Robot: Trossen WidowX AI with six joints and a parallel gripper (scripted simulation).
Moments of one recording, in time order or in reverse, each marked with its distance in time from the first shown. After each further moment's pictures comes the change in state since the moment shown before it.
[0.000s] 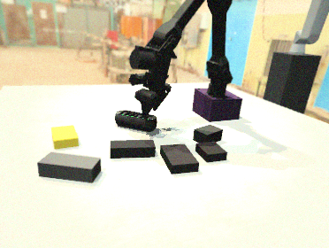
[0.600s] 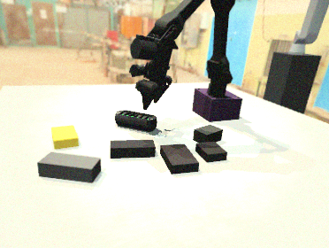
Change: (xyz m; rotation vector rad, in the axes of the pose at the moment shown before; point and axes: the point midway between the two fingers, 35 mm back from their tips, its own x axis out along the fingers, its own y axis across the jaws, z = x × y) arm -0.029 -0.001 0.004 -0.003 -0.004 0.005
